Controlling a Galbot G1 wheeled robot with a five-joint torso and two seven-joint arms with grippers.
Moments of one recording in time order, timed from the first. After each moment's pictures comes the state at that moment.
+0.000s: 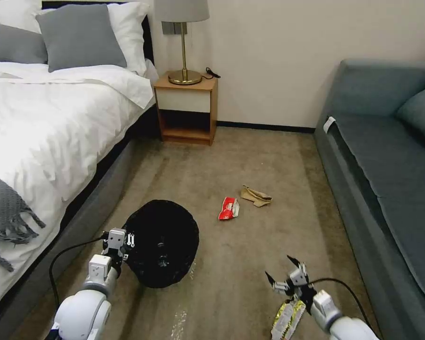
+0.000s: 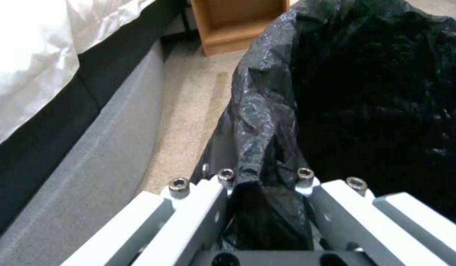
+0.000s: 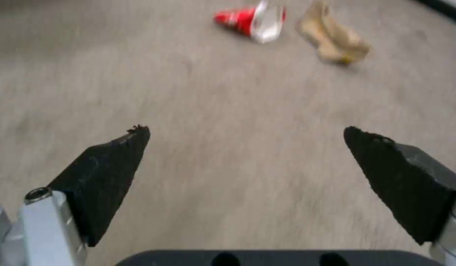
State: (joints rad) left arm 1.49 -1.24 -0.57 -1.97 -0.10 0.21 -0.01; right arm -1.53 0.90 0.22 1.61 0.17 0.13 -0.02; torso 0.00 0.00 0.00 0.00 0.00
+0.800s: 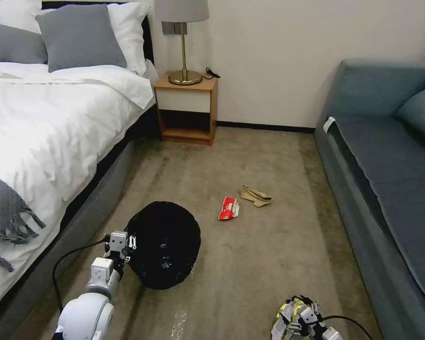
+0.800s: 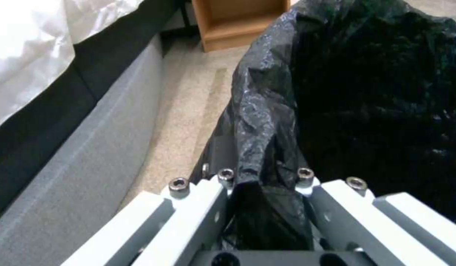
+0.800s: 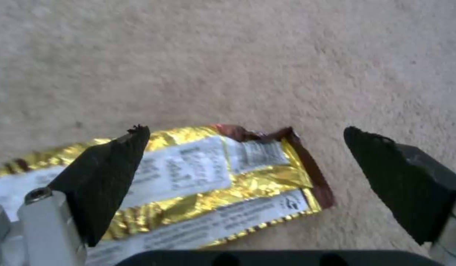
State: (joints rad) left arm 1.50 -1.26 -0.57 -1.96 -0.08 0.20 0.00; right arm -1.52 0.94 0.23 1.37 0.12 0.17 -0.08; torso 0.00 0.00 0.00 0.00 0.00
